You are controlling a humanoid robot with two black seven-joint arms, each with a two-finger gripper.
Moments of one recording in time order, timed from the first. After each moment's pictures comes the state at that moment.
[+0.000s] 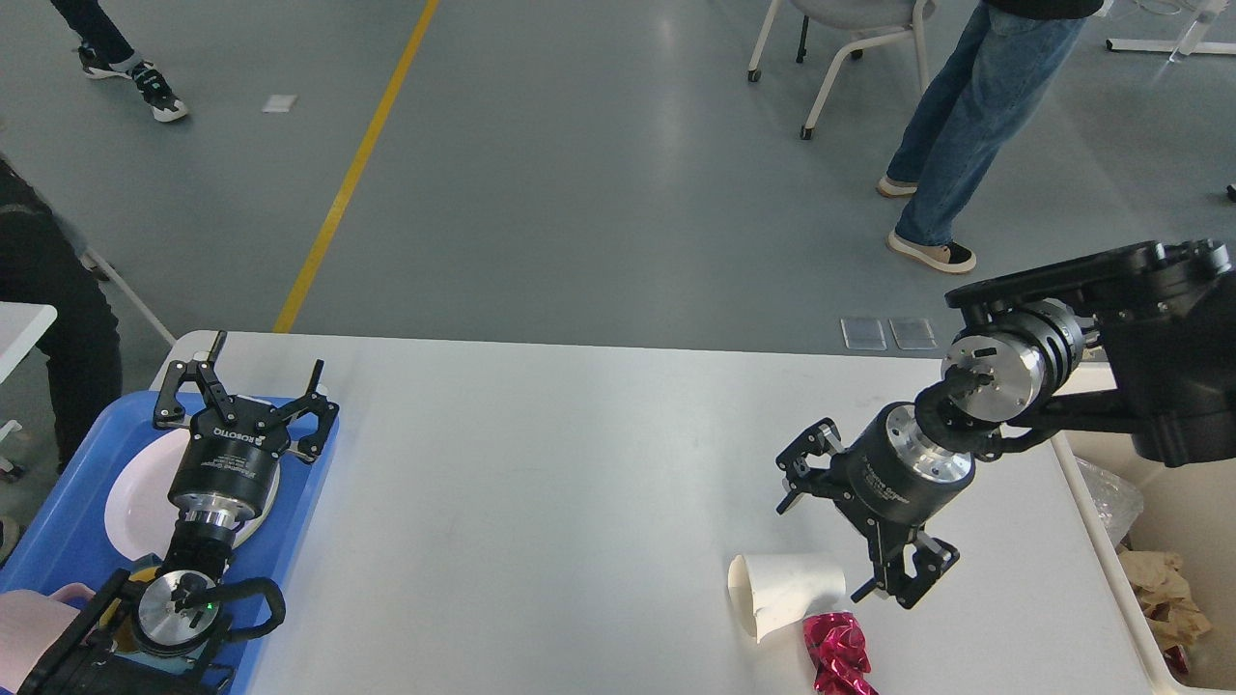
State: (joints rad) left arm -0.24 0.15 -1.43 -0.83 0.12 -0.58 -0.18; right arm 1.70 -0.42 -0.81 1.49 0.72 0.10 -0.61
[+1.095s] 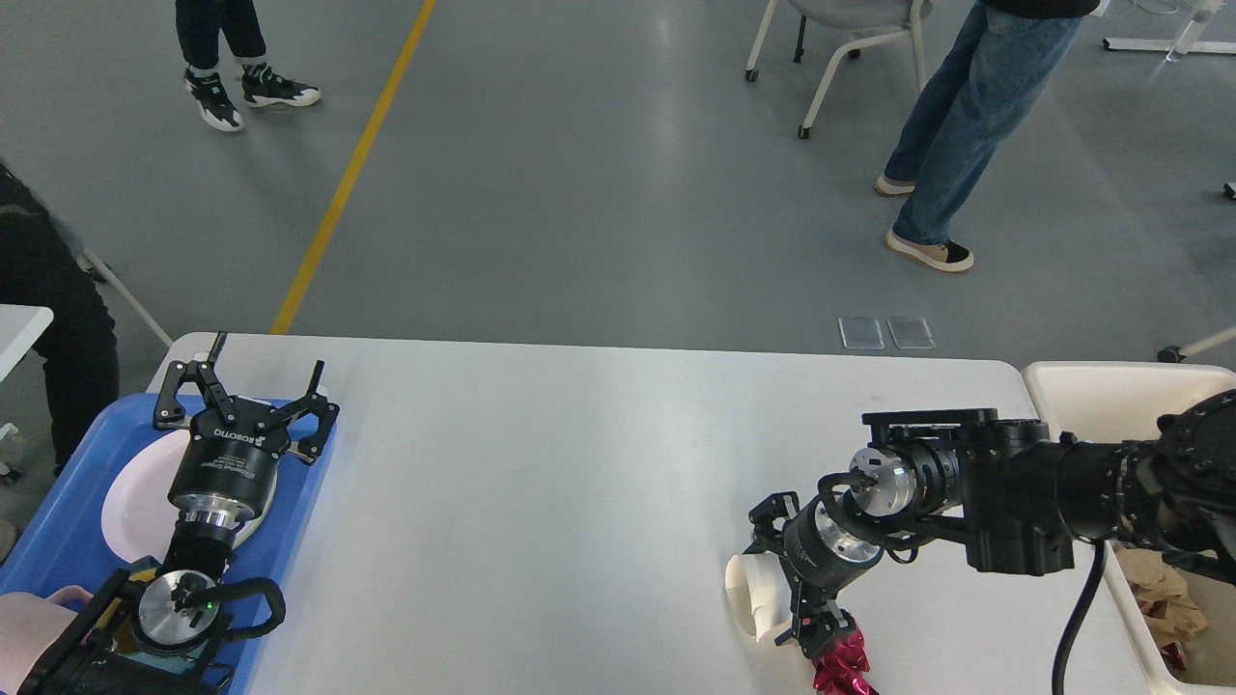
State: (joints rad) left arm -0.24 0.15 -1.43 -0.83 0.12 -0.58 -0.18; right arm 1.13 -0.21 -0.52 0.95 0.71 -0.05 -0.60
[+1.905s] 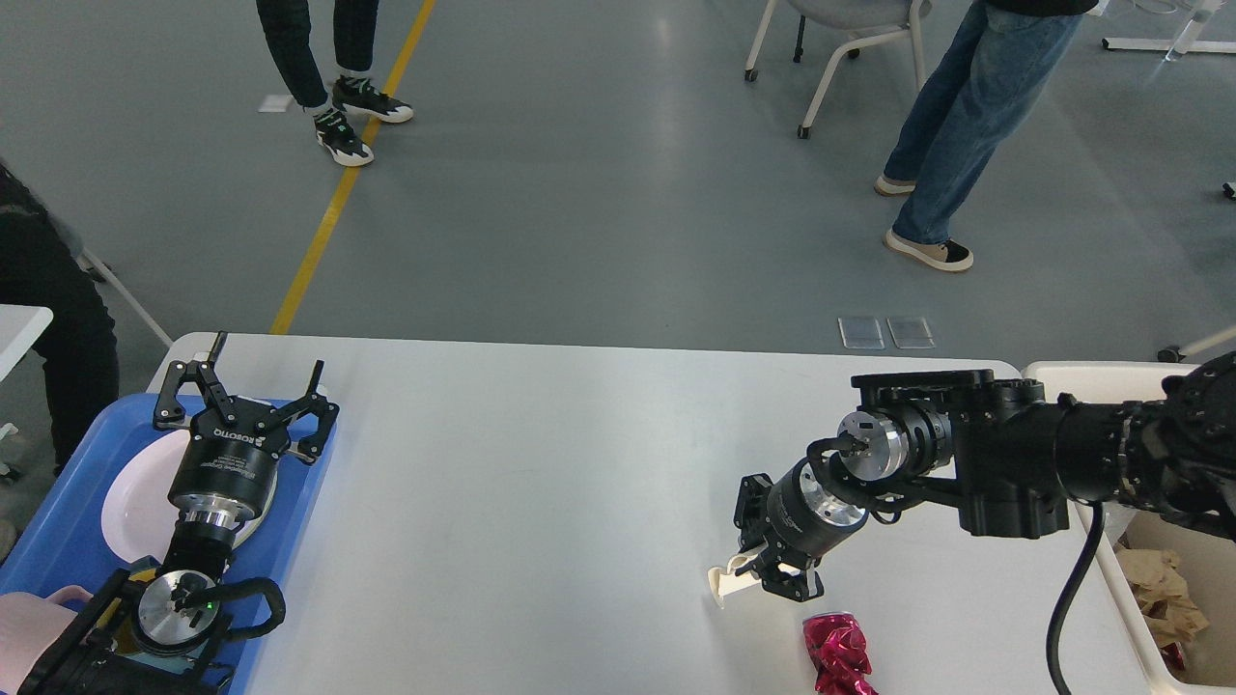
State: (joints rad) left arm -0.24 0.15 -1.43 -0.83 0.12 -0.58 -0.18; right arm 1.28 -0.21 -0.56 1.01 0.71 0.02 -0.62
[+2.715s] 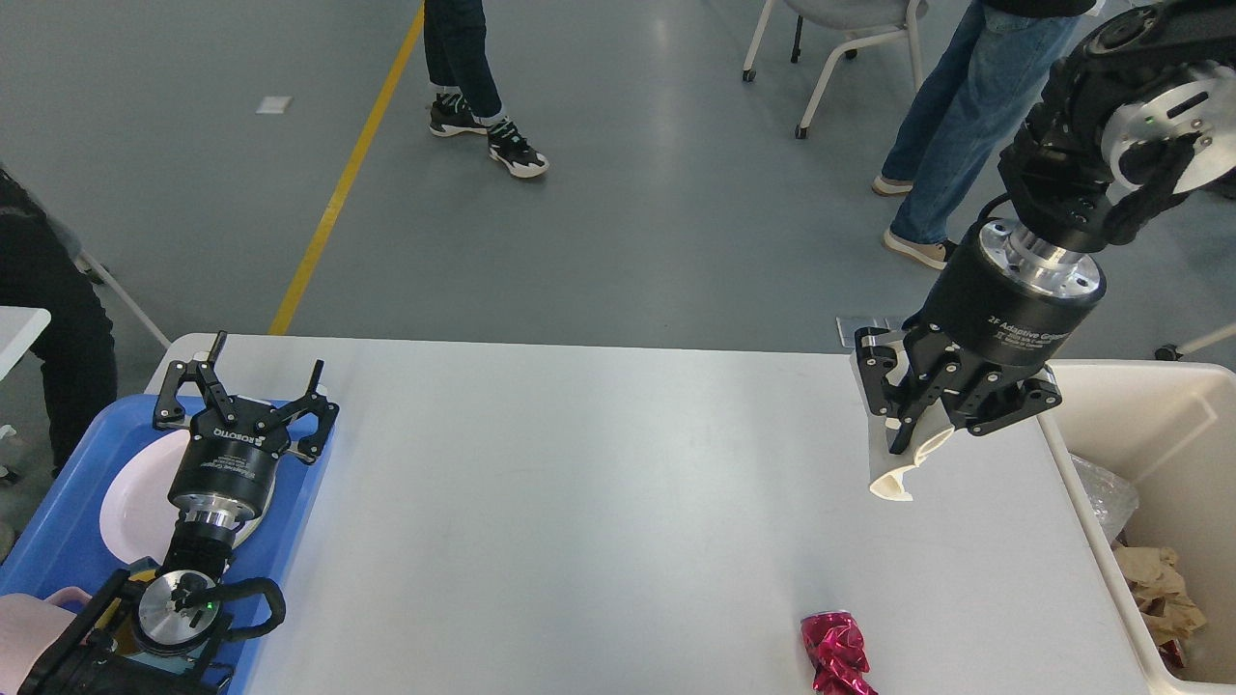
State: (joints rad) left arm -0.24 0.15 -1.43 -0.83 0.12 -0.58 -0.18; right arm 2.26 -0.42 -1.03 1.48 0.40 0.84 -0.65
